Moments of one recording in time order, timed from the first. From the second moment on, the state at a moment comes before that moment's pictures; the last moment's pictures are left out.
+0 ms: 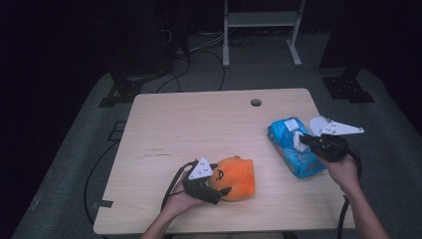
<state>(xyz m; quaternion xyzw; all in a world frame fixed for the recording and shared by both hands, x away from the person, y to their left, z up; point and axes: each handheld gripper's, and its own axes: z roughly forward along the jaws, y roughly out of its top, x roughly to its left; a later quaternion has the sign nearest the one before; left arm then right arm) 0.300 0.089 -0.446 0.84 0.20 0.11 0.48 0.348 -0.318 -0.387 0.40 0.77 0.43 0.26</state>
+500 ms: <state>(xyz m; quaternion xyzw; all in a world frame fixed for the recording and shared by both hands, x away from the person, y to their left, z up) 0.299 0.087 -0.447 0.84 0.20 0.12 0.49 0.265 -0.262 -0.351 0.26 0.78 0.53 0.21</state>
